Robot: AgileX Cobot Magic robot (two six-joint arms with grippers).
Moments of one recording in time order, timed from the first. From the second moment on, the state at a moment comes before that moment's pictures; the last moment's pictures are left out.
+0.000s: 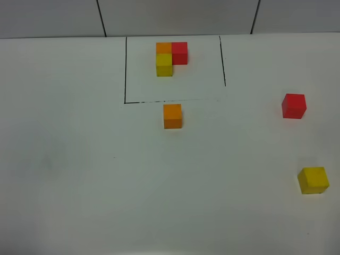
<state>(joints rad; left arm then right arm) -0.04 0.00 -0.51 -0.11 1.04 0.04 -0.02 0.05 -0.50 0.10 1.06 -0.02</state>
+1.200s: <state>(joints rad) -0.04 0.00 -0.51 -0.11 1.04 0.03 -0.02 0.05 -0.50 0.10 1.05 0.03</state>
